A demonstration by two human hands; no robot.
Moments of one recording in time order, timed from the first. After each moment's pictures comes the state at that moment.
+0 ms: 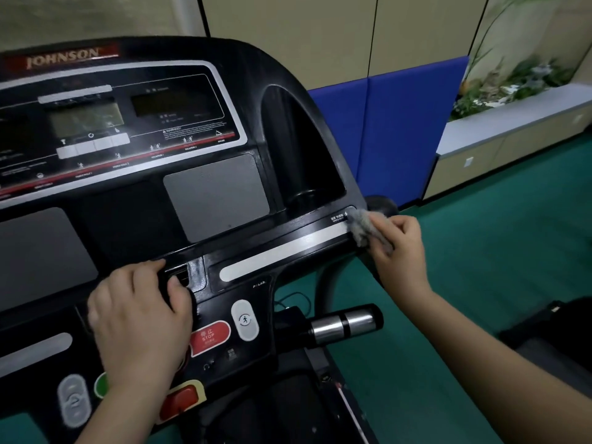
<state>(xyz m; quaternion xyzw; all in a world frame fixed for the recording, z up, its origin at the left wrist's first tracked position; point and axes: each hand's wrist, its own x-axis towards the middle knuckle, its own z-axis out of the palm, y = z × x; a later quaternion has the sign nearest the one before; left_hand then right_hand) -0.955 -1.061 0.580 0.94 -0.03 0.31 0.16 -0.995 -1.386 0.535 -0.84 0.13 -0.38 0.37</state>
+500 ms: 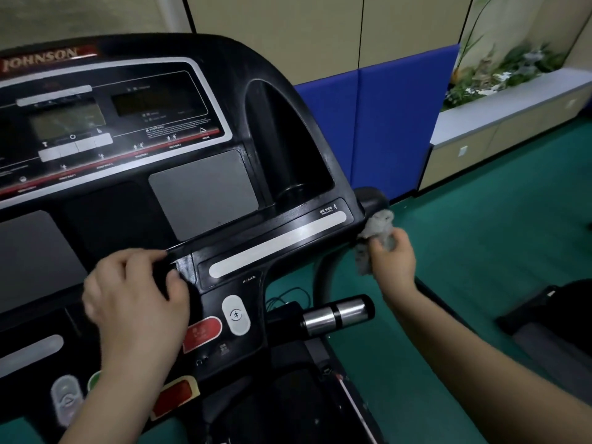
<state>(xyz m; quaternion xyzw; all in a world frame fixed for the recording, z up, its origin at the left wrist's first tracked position) -0.959 -1.071 0.597 0.93 -0.06 0.28 0.24 -0.992 -1.383 0.509 -0.66 0.37 -0.29 0.58</state>
